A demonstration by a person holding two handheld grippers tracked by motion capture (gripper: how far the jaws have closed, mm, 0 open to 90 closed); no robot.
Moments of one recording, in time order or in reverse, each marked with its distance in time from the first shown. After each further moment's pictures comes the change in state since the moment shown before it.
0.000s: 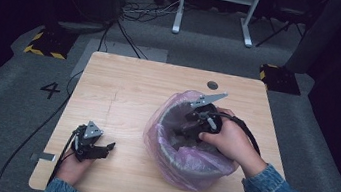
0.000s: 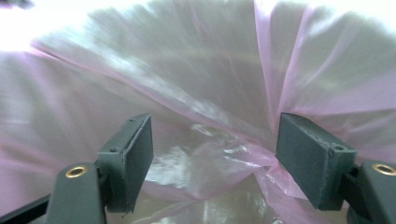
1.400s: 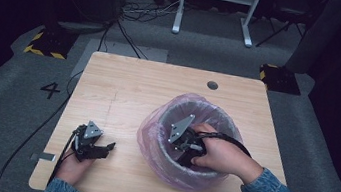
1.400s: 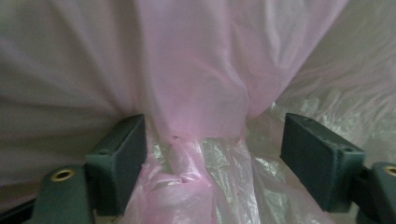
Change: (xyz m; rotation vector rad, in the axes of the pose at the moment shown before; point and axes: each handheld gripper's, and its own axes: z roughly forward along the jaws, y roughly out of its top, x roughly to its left) left arm 0.000 0.000 0.000 0.003 0.000 0.002; right arm 0.046 -0.021 0.039 0.316 0.170 -0.440
